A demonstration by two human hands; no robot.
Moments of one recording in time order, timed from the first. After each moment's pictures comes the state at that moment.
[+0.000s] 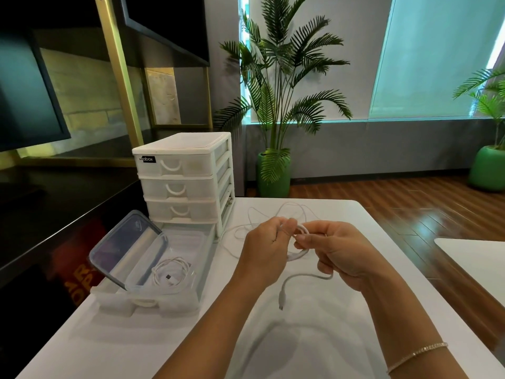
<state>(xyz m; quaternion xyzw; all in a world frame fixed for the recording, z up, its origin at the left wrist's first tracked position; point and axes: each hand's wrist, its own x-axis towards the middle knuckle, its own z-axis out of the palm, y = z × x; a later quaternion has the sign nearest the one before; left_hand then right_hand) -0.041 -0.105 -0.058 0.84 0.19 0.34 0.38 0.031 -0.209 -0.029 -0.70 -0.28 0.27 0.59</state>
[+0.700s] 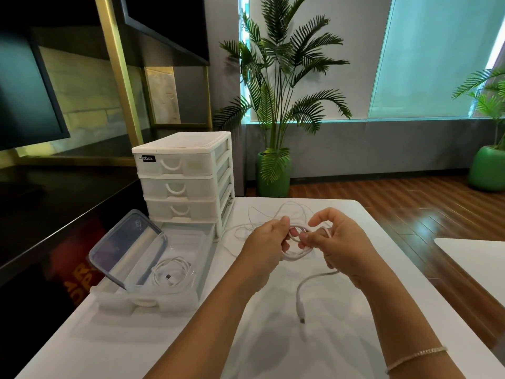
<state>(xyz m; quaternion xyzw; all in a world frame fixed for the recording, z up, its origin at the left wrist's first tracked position) -0.036 -0.103 -0.052 0.72 0.27 0.23 0.60 0.042 -0.202 -0.040 -0.79 -0.30 0.13 0.52</state>
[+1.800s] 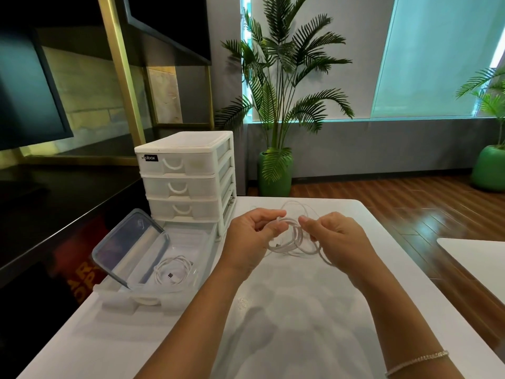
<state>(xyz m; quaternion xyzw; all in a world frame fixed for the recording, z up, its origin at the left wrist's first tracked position) -0.048 -0.081 -0.054 0.70 0.14 0.35 0.61 0.025 -0.204 -0.027 -0.79 -0.32 0.08 0.51</state>
